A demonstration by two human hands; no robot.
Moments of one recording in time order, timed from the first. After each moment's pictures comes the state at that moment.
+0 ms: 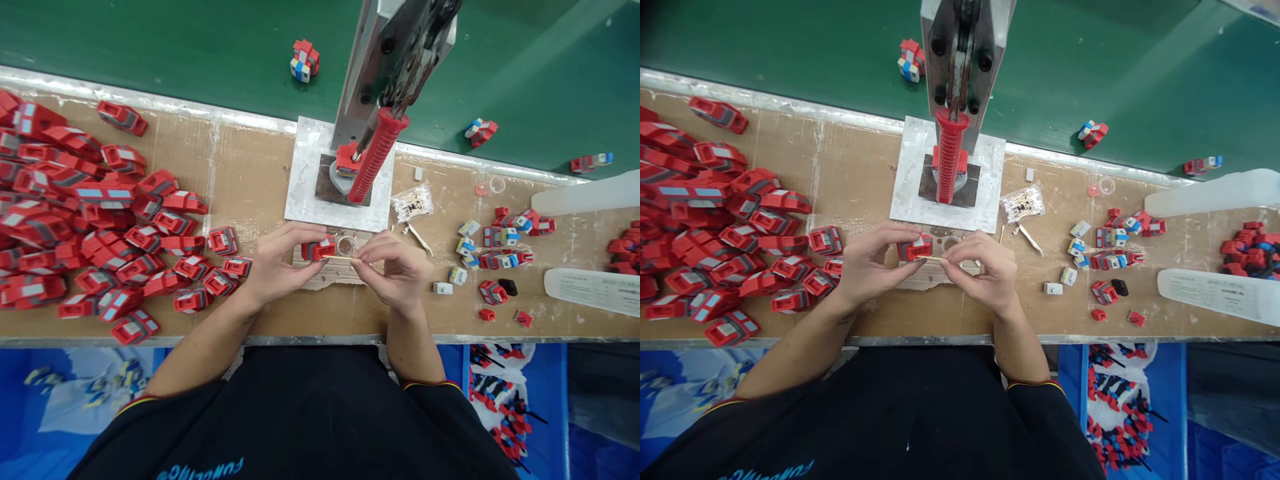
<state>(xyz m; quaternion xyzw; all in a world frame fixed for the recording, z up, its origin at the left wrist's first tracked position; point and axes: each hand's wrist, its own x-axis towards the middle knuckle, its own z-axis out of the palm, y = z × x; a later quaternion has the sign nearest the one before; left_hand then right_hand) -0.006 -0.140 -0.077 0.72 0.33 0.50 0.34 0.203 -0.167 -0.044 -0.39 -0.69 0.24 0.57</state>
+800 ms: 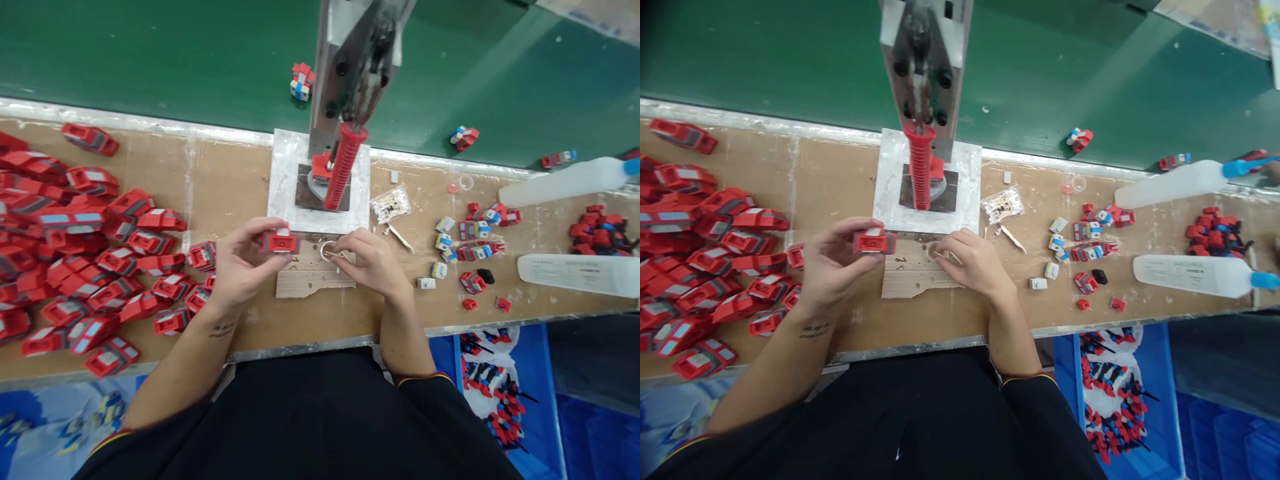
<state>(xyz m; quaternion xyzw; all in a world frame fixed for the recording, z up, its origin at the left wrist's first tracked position) -0.020 -0.128 -0.079 0.54 0.37 0.54 0.53 0.236 -0.160 -0.053 -0.46 -0.80 0.19 0.33</state>
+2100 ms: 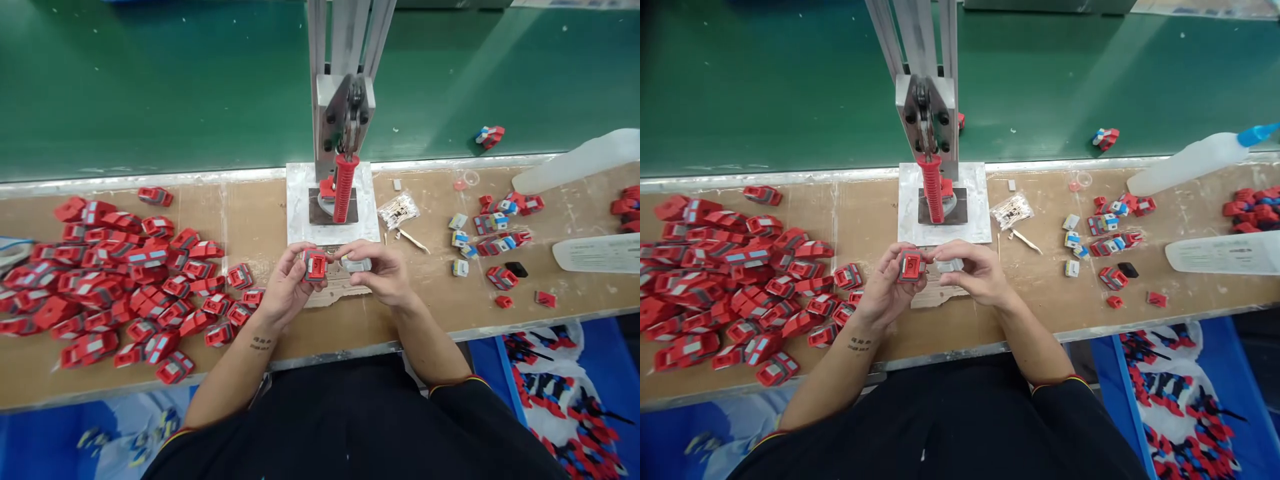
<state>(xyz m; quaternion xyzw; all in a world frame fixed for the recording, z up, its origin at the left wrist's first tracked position) -0.006 -0.143 -0.063 0.31 0.30 0.41 0.80 0.199 -0.164 -0.059 -0.32 -0.62 0.42 0.58</state>
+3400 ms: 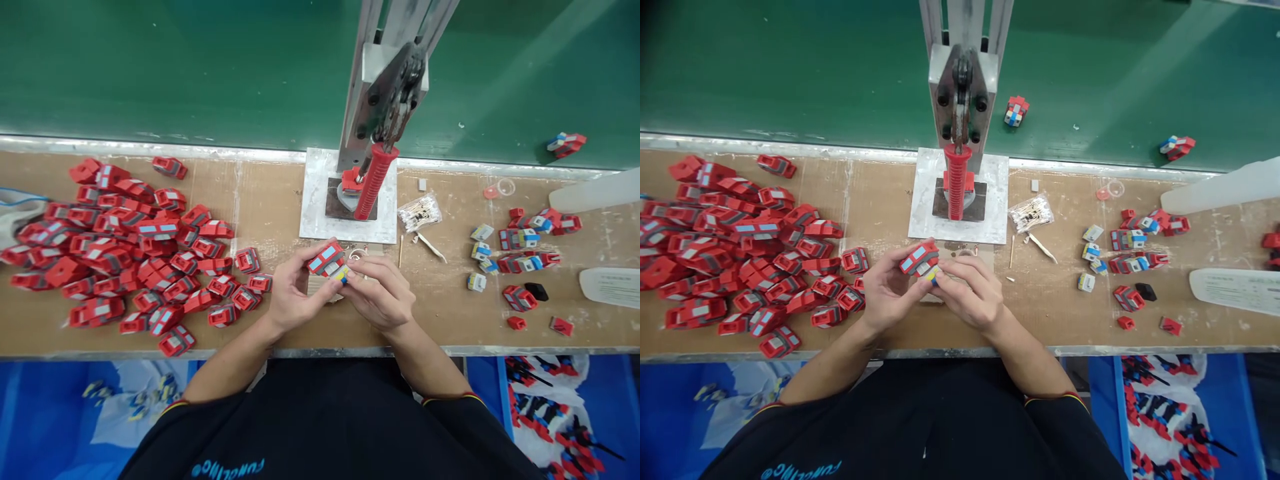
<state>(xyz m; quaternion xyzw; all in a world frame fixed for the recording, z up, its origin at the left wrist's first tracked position) -0.003 -0.166 -0.072 0.58 0.35 0.54 0.51 0.170 -0.183 -0.064 -0.39 -0.73 0.00 0.56</state>
